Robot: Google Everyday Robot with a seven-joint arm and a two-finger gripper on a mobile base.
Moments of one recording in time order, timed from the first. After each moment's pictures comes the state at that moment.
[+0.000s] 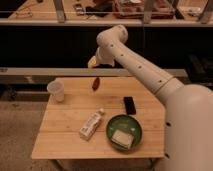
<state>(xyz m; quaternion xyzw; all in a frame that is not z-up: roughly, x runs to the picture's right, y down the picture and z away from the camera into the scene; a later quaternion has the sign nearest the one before) -0.027 -0.134 0.845 0.00 -0.17 -0.74 0.65</state>
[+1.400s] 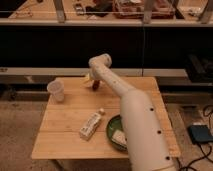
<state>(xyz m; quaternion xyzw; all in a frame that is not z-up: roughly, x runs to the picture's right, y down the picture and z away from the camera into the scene) -0.068 -0.064 1.033 -0.03 -0.19 -0.72 0.67</state>
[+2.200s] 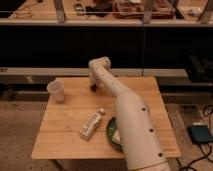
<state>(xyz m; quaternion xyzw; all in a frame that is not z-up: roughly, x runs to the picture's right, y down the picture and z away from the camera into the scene) -0.062 -0.035 1.042 -0.07 -0.23 -0.72 0.65</state>
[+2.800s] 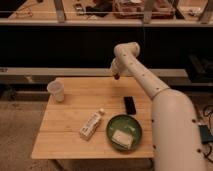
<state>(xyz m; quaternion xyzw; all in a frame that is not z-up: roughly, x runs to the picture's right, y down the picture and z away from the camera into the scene) 0.100 -0.106 0.888 -0.02 -0.19 -0.74 0.64</state>
